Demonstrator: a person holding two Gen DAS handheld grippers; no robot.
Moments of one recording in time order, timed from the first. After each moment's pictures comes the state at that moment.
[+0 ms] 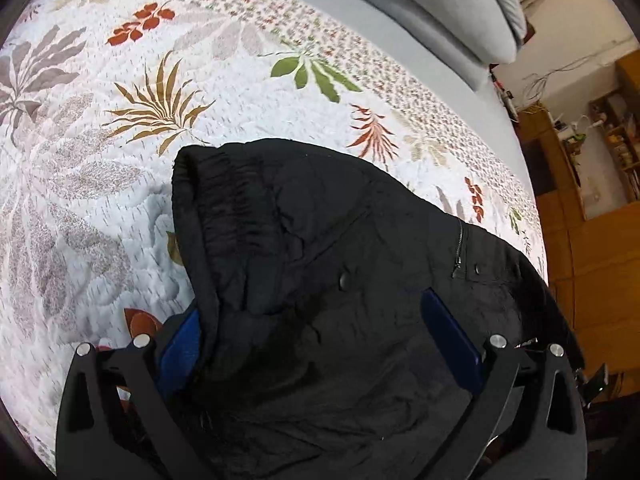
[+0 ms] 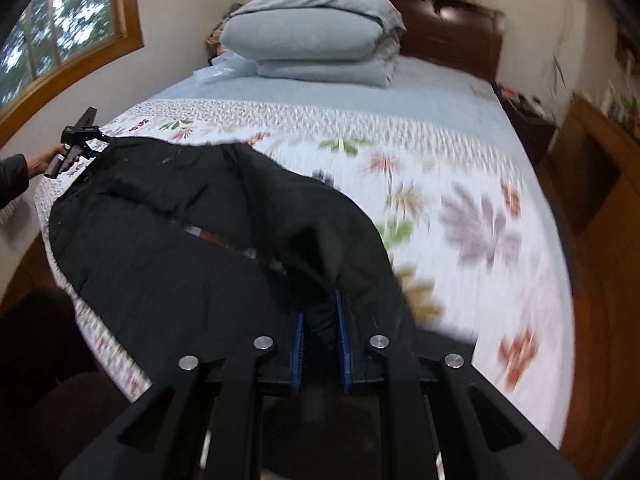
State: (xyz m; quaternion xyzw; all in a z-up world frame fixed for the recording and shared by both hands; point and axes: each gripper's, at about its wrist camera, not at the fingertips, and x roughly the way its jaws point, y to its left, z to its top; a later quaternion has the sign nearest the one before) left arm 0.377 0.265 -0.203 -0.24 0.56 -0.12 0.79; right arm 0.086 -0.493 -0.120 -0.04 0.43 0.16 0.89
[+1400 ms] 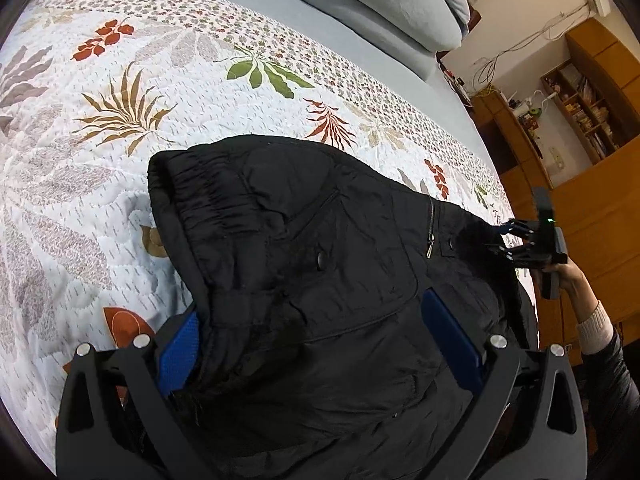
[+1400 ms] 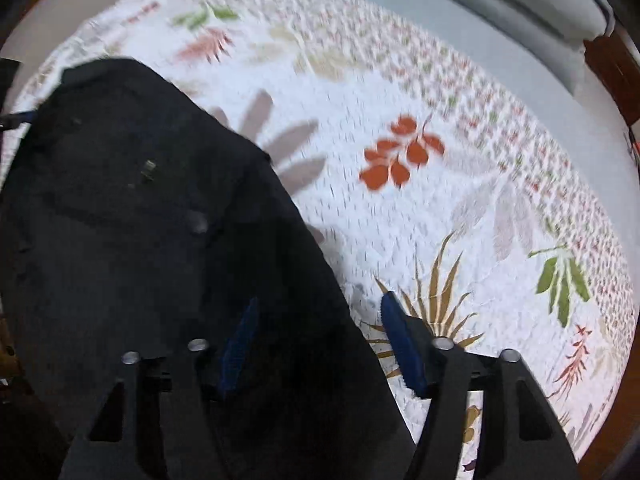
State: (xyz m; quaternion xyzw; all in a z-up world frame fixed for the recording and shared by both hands) left arm 0.357 0.262 -0.210 -0.21 0.52 -0.20 0.80; right arm 0.418 -0.156 -0.225 -0.23 0.60 0.24 0.73
